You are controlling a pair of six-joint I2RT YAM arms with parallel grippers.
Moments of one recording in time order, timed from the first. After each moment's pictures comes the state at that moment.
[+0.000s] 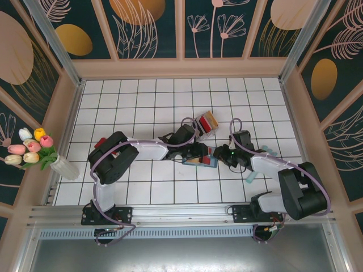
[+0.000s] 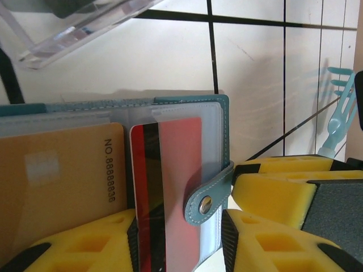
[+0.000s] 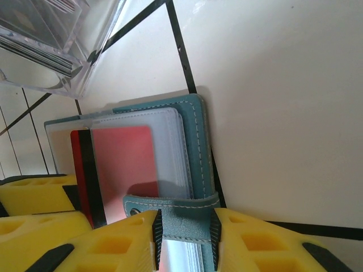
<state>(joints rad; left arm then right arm) -0.88 1.95 1.07 0.09 0.36 -0.98 0.34 1.32 0.43 -0.07 -0.40 0.80</state>
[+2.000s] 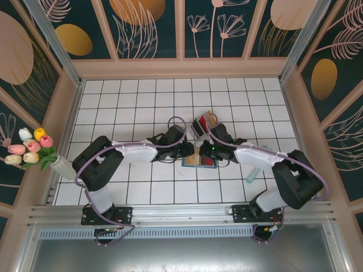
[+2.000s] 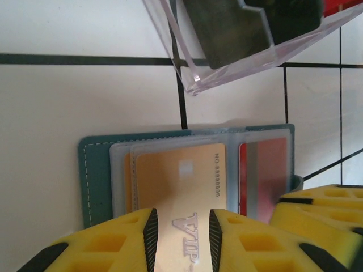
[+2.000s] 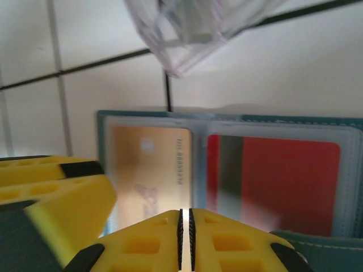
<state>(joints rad) -0.83 1.80 0.93 0.00 0.16 -0.92 0.64 1.46 0.70 -0.25 -0.15 0.78</state>
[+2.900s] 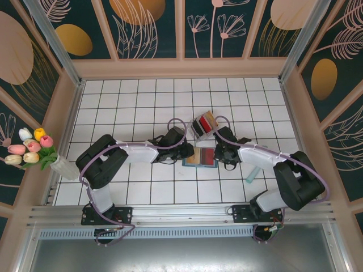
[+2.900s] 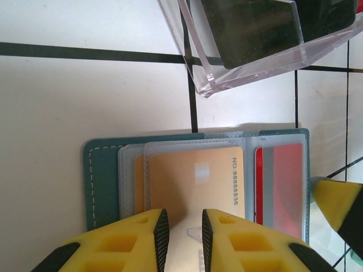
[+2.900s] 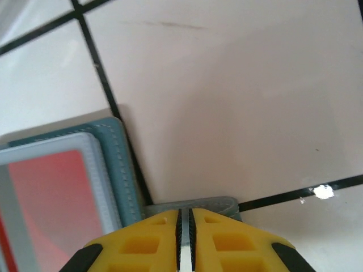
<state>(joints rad) -0.83 1.83 0.91 0.08 0.17 -0.95 0.56 1.42 0.67 -0.48 0.10 0.85</state>
